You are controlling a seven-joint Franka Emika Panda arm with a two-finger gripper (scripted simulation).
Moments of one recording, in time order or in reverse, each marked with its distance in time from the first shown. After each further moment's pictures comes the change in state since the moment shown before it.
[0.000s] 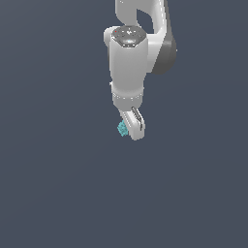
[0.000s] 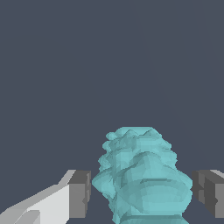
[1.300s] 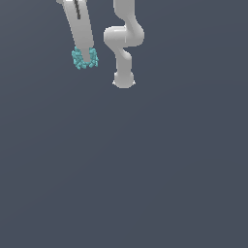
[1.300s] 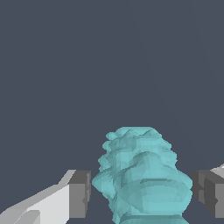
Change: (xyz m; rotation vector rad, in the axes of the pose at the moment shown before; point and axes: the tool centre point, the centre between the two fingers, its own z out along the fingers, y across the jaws) arm 0.087 0.111 -0.226 0.001 0.004 0.001
